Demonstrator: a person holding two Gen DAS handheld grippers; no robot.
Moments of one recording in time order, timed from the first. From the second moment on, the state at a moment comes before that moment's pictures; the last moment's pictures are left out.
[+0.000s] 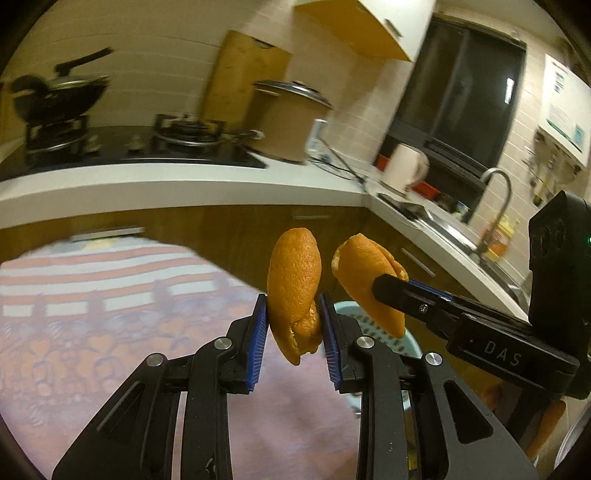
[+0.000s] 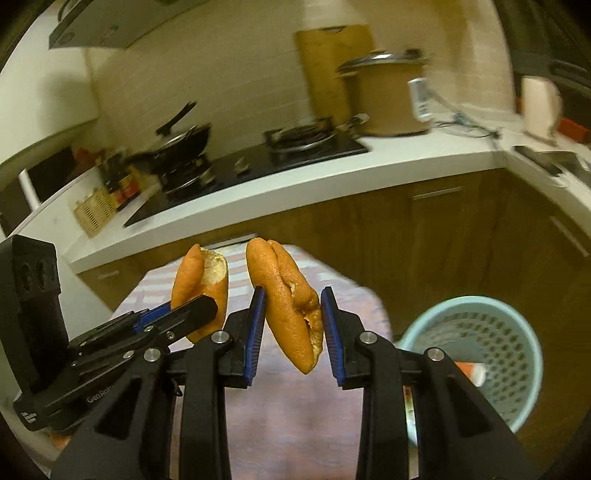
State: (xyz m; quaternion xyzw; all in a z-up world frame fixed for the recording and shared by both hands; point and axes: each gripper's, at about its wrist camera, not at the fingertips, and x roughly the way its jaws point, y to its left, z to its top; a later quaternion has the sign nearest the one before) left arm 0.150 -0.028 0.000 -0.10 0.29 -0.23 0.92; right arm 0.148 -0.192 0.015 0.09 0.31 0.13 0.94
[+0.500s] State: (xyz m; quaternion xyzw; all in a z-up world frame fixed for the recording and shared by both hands) left arm 0.173 -0.159 -0.024 -0.08 0.35 -0.33 0.87; right arm 0.119 -0.325 -0.012 0.14 0.31 0.01 0.94
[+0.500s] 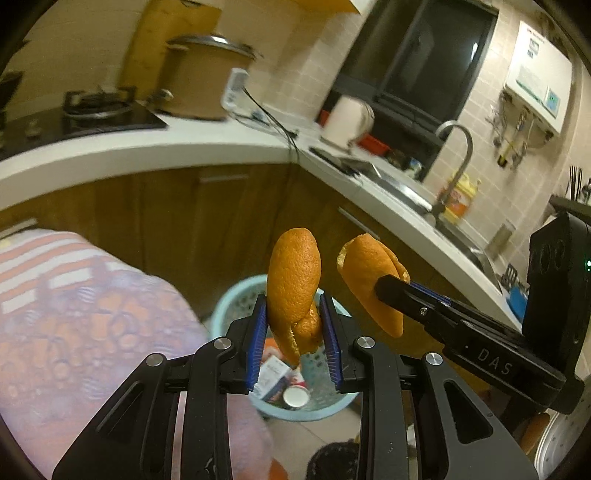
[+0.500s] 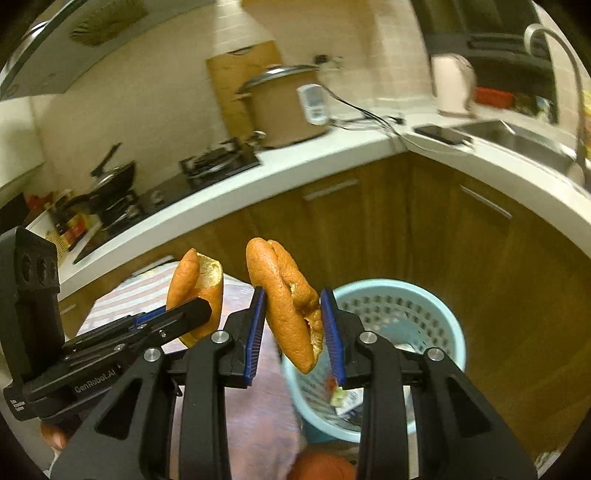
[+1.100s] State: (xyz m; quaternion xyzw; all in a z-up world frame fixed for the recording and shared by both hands) left arm 0.206 -0.221 -0.084 -0.03 0.40 -0.32 0.86; right arm 0.139 -0.403 -0.106 0.20 0.40 -0.08 0.89
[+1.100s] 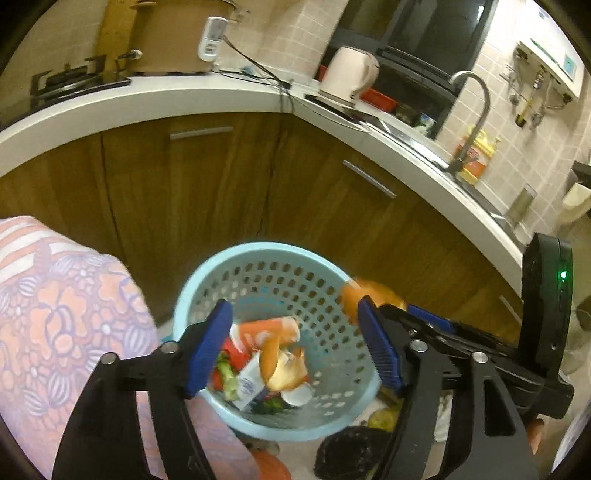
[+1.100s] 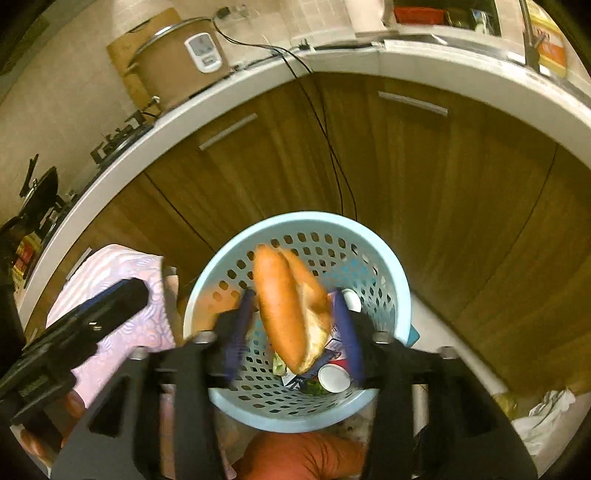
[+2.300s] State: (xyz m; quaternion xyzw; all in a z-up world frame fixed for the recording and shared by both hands) left arm 0.107 -0.099 -0.034 -0.02 0.23 -0.24 0.94; right arm 0.050 -0.282 -0.018 0.07 0.25 -0.13 0.96
